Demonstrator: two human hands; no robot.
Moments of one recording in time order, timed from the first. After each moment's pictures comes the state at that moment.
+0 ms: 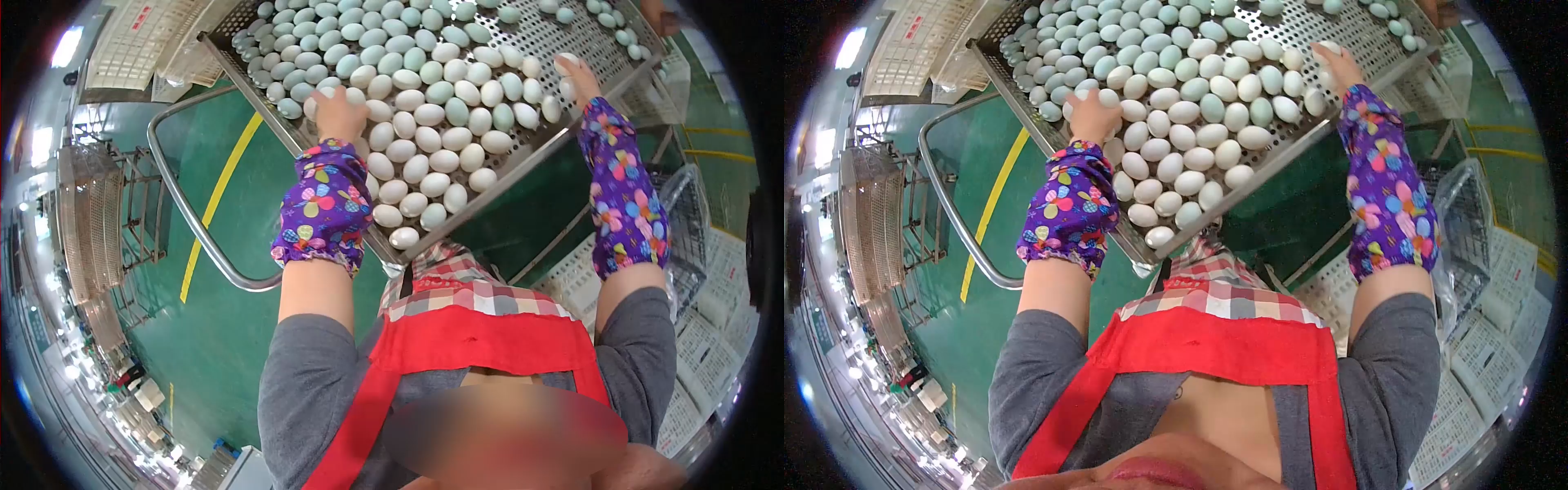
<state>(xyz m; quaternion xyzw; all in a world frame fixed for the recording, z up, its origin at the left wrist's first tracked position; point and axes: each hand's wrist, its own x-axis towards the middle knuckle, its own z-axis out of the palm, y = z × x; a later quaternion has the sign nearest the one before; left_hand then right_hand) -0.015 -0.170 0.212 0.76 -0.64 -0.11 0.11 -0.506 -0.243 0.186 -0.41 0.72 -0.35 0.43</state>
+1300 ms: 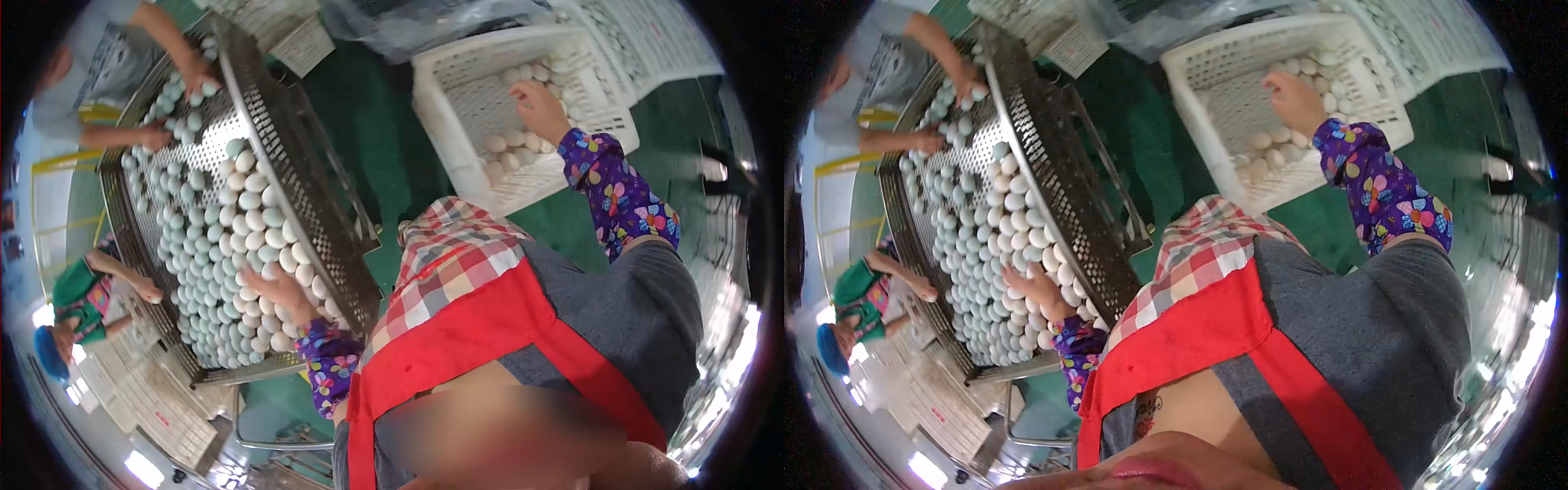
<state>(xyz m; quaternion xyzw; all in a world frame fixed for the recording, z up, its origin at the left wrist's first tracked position) -0.200 -0.088 0.197 0.42 -0.84 -0.11 0.33 -0.625 0.326 0.250 -0.30 0.90 -0.30 0.07</state>
